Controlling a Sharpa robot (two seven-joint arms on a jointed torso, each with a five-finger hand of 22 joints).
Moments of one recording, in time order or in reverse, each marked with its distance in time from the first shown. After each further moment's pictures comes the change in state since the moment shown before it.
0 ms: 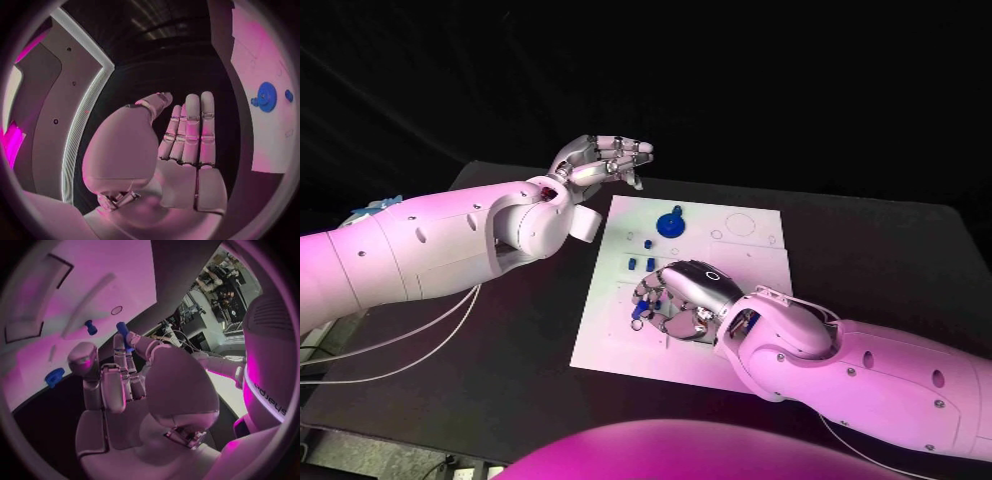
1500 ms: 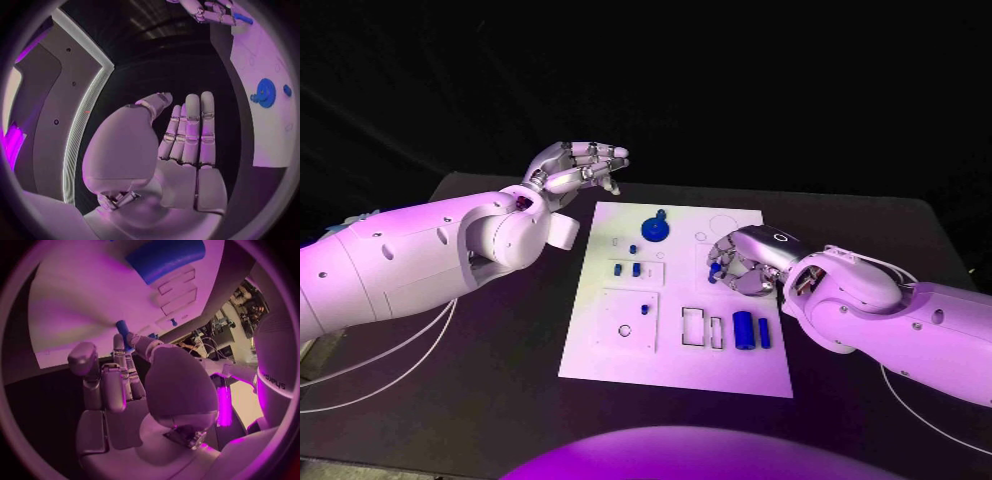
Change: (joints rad) left arm 0.000 -0.019 0.000 0.009 0.000 -0.005 0.002; left_hand 0.000 0.000 0.003 0.003 0.000 0.000 0.000 0.000 0.000 0.007 0.000 0.000 0.001 0.000 0.000 0.000 0.001 0.000 0.000 0.000 0.000 0.000; right arm 0.102 -0.224 0.017 -0.057 -0.035 0.066 -0.038; right_hand 0.015 0.002 -0.003 -0.003 -0.002 0.000 0.000 -0.001 0.000 -0.005 -0.005 0.011 0.002 0.000 0.000 0.000 0.000 0.000 -0.004 0.004 0.004 0.001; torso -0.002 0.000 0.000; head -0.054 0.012
